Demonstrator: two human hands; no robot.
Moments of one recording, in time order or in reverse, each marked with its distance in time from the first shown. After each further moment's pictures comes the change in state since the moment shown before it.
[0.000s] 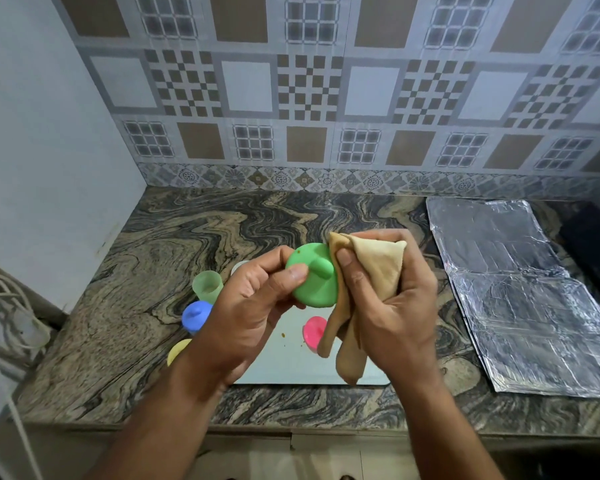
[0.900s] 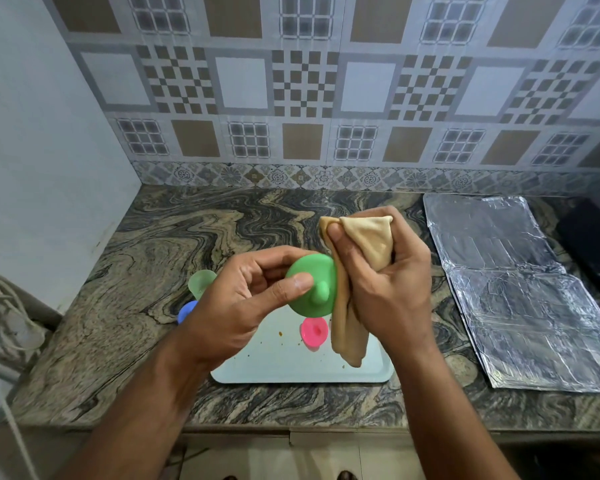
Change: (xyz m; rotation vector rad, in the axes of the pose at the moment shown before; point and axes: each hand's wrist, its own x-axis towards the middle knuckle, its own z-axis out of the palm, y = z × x) left_hand 0.005 0.008 -0.012 0.268 -0.118 0.072; right_hand 0.023 0.003 0.002 -0.059 -0.037 0.031
